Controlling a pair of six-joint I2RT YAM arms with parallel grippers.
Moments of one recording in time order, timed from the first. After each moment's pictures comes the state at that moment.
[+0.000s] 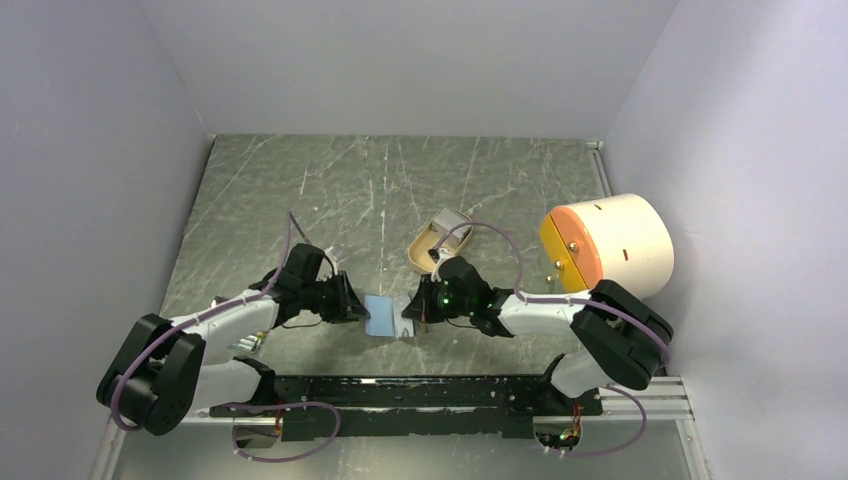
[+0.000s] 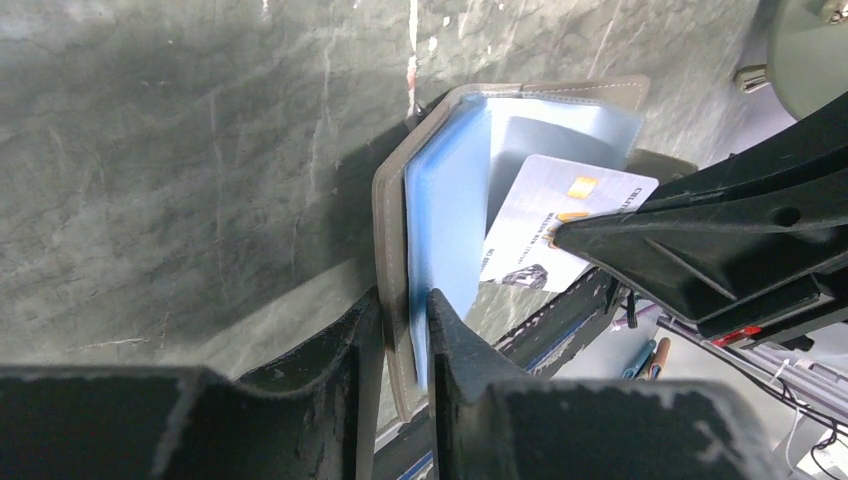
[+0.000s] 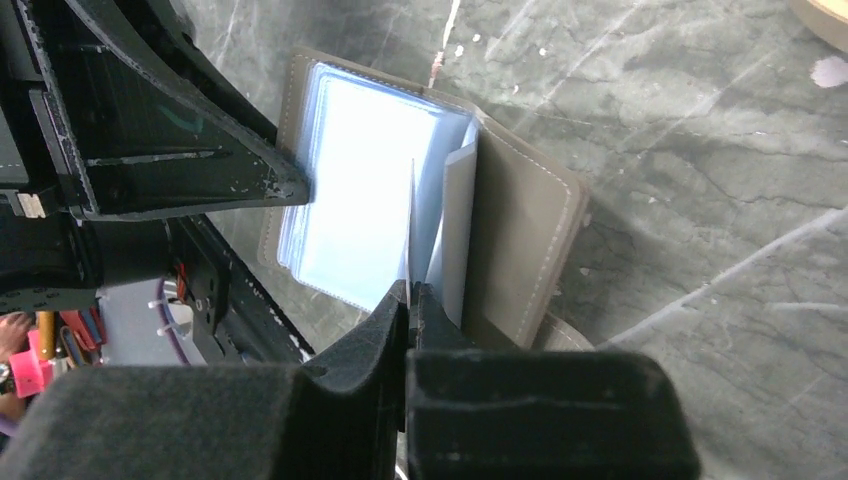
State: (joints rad) left arm -0.46 1.21 0.40 -0.09 0.47 -0.78; right arm 0.89 1.45 0.51 0.31 -0.19 0.78
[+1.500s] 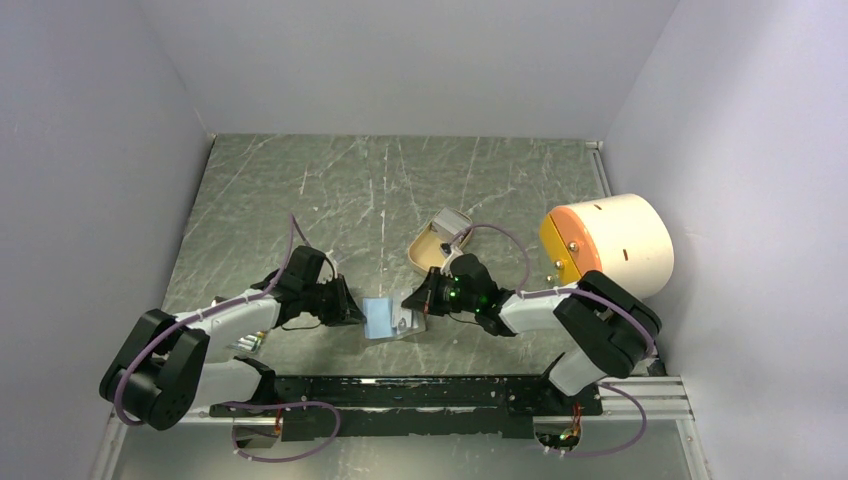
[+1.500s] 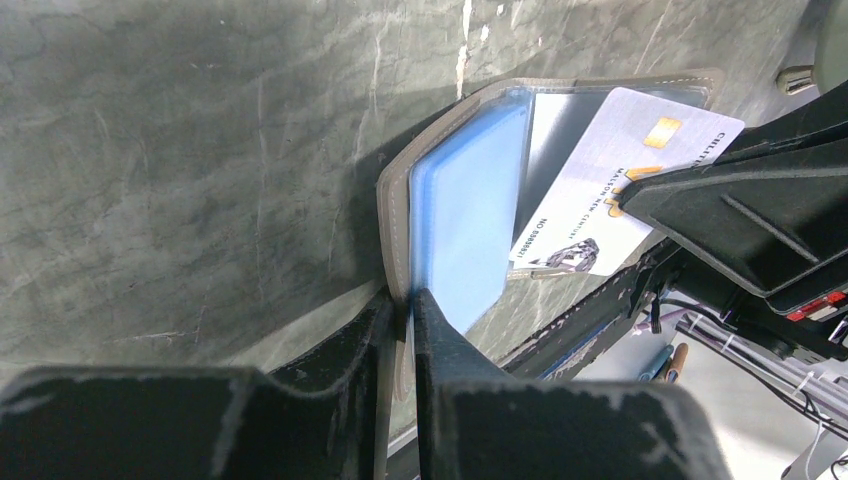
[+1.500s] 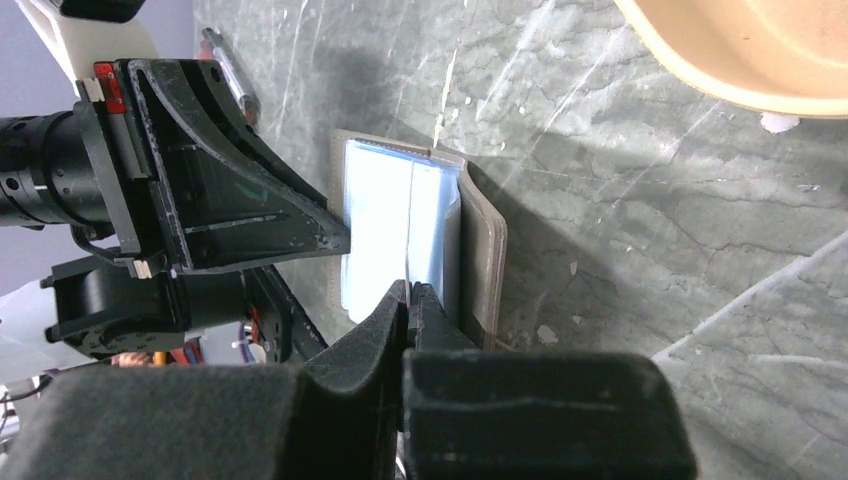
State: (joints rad) left arm -0.46 1.24 0.40 -0.11 0.45 -0.76; right arm 0.80 1.53 0.43 0.59 -0.27 0.94
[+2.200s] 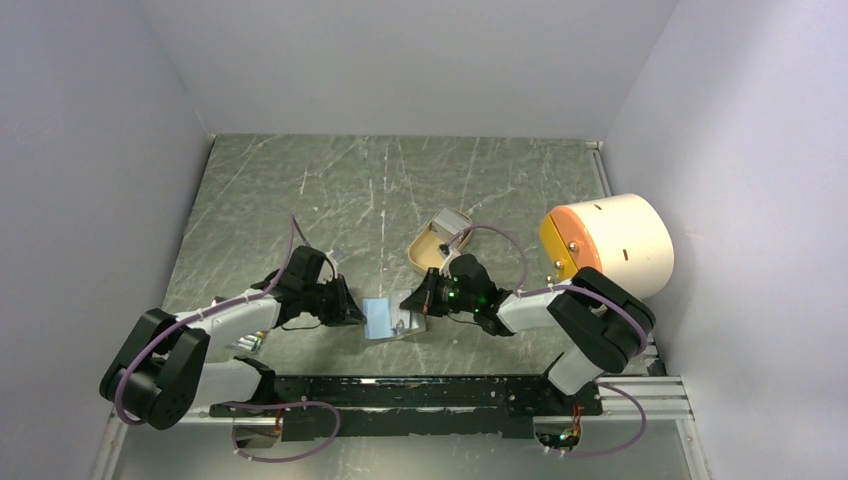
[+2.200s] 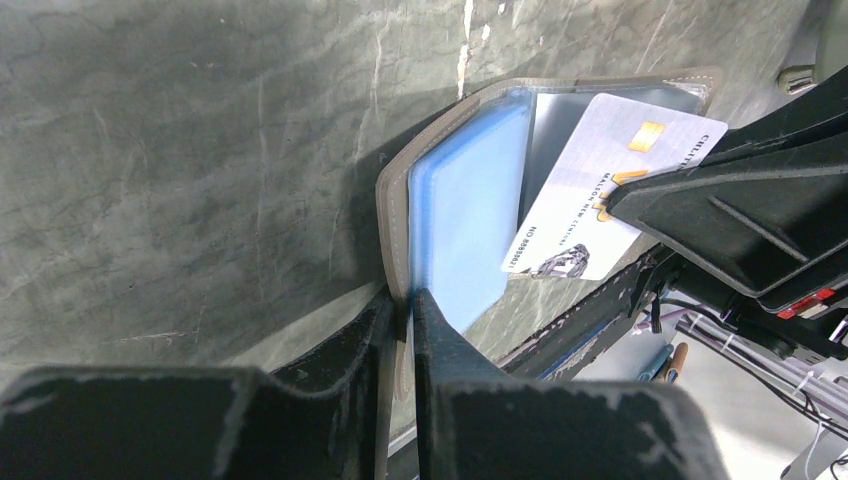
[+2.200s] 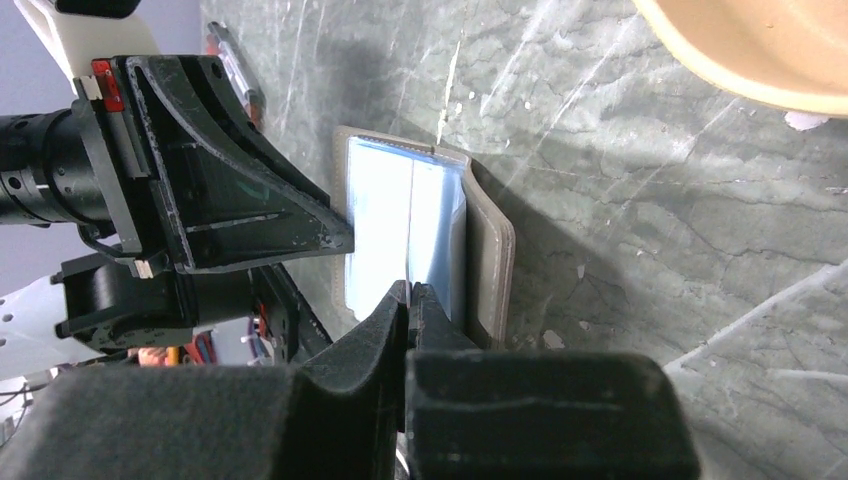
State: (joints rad) left arm -0.46 1.24 0.40 -0.11 0.45 -0.76; right arm 0.80 1.57 0.43 0.63 -0.30 0.96
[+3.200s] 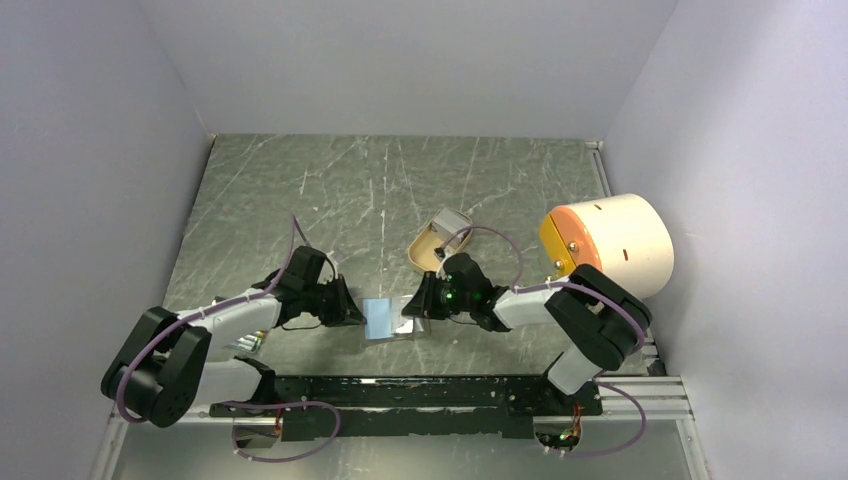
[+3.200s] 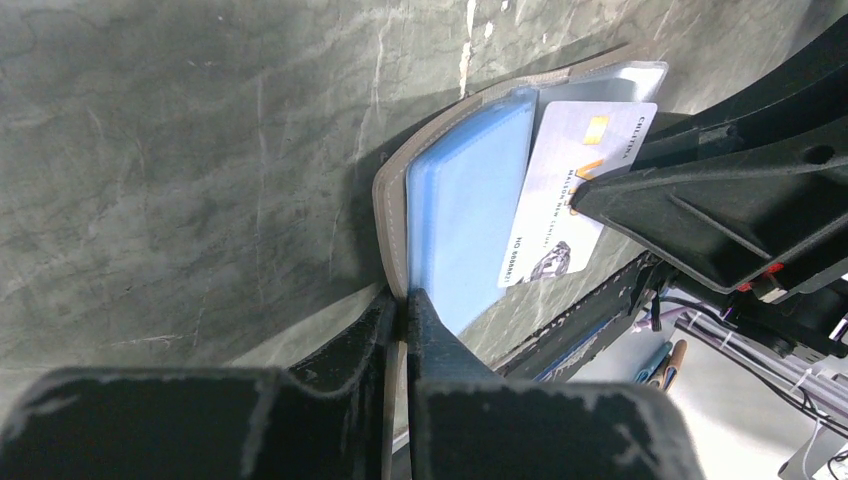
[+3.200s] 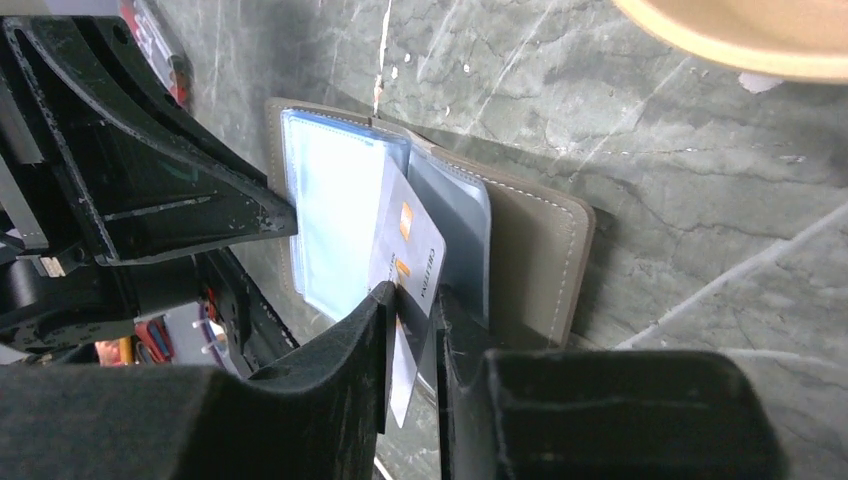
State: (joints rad) left arm -0.46 1.25 0.40 -0.11 0.45 -0.76; right arm 0.80 1.58 0.47 0.48 -0.30 0.89
